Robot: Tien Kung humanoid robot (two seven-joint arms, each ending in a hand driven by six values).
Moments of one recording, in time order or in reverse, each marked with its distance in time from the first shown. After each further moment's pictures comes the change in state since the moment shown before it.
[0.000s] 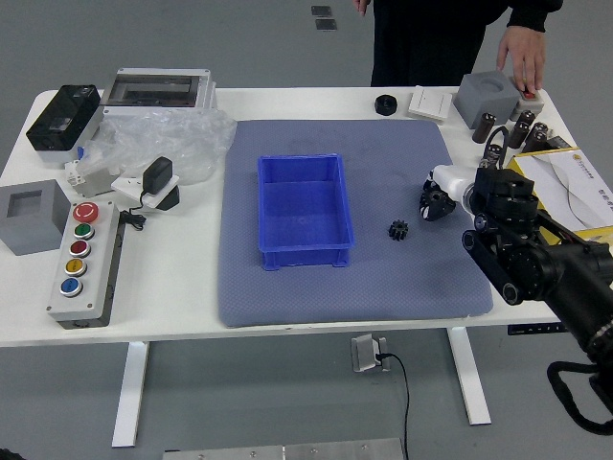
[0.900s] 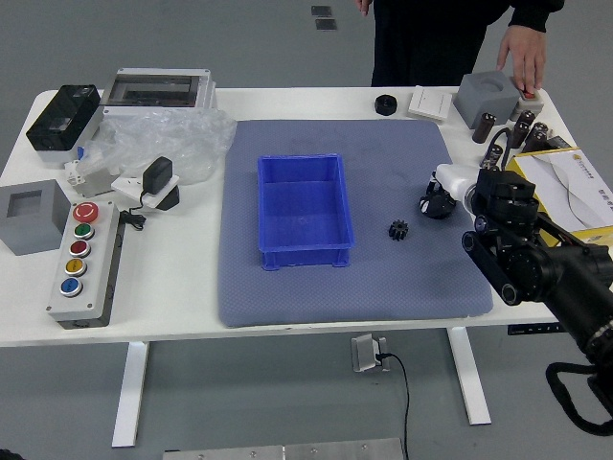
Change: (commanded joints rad) left arm 0.001 -0.001 -0.005 0.000 0.009 -0.001 0.001; right arm -0.003 0.004 0.009 -0.016 0.000 -0.039 -0.001
